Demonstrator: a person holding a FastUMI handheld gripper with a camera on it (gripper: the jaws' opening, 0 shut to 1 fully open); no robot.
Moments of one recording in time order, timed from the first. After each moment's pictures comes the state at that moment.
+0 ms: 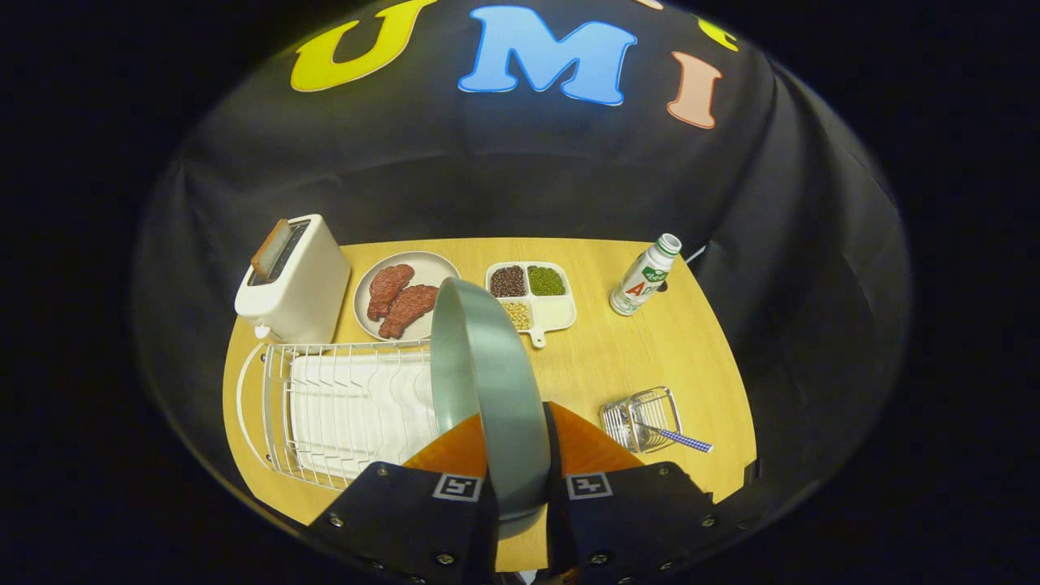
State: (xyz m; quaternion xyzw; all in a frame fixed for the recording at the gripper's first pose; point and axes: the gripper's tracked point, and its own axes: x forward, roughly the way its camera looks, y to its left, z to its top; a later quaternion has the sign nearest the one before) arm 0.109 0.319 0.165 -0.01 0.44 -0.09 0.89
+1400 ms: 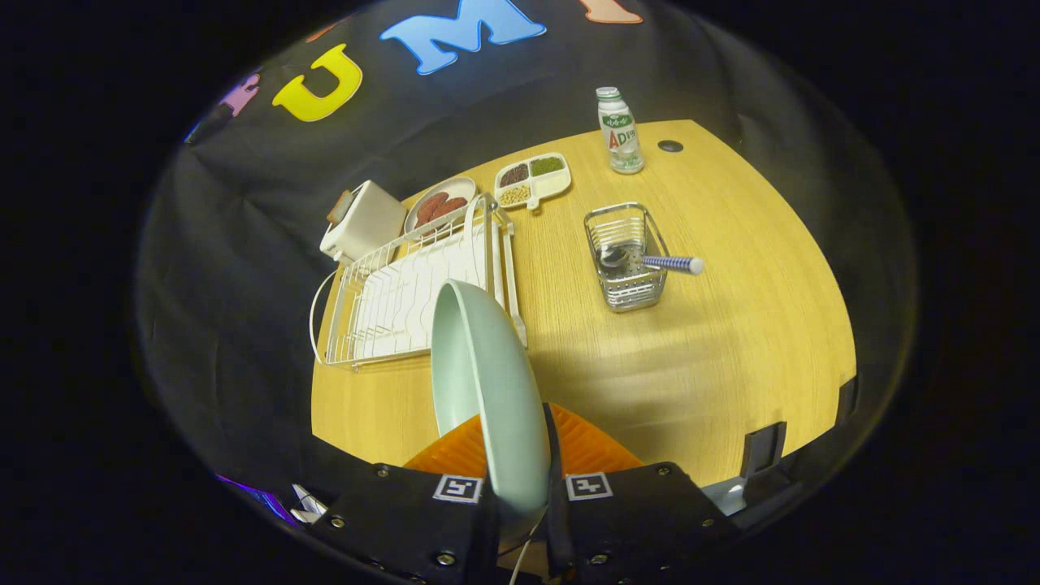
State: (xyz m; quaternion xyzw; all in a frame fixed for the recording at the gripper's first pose) arm -0.080 0.236 0.058 0.18 0.50 0.10 0.84
